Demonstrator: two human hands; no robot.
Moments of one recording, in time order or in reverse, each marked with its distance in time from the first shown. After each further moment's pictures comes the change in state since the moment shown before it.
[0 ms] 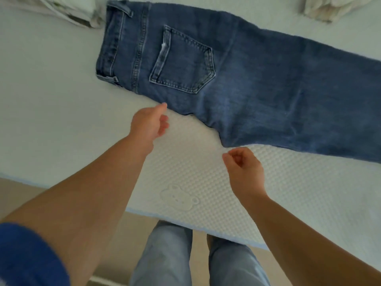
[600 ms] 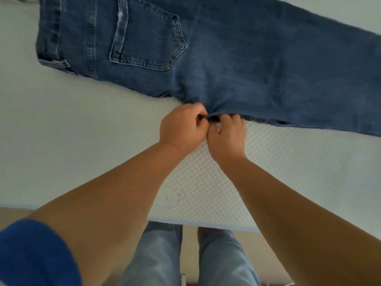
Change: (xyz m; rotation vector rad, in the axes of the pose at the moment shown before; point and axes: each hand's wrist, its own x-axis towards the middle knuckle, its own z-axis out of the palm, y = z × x) left_hand -0.030 -0.043 0.089 0.779 -0.184 0.908; right_hand 0.046 -0.005 0.011 -0.364 0.193 -0.193
